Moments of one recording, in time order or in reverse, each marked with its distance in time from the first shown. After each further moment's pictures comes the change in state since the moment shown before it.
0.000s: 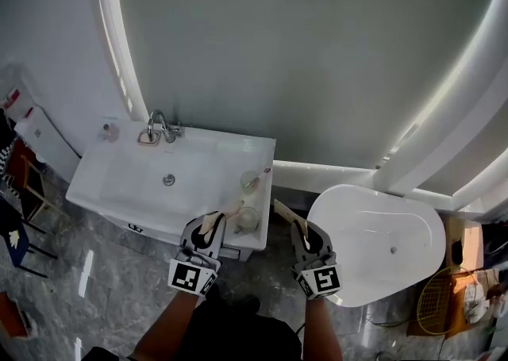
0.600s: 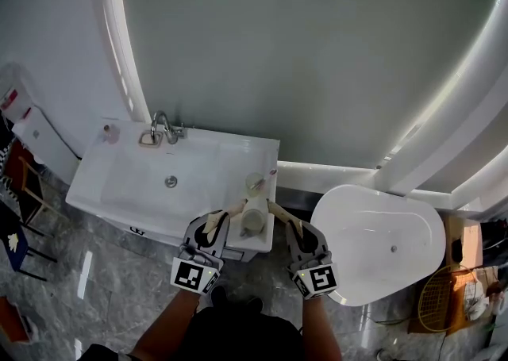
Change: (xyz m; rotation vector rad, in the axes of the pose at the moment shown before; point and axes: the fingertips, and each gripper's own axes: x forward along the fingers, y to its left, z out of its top) left arm -0.003 0.020 -0.004 0.000 -0.021 -0.030; right arm 0.024 0.033 -0.003 0.009 0.001 0.025
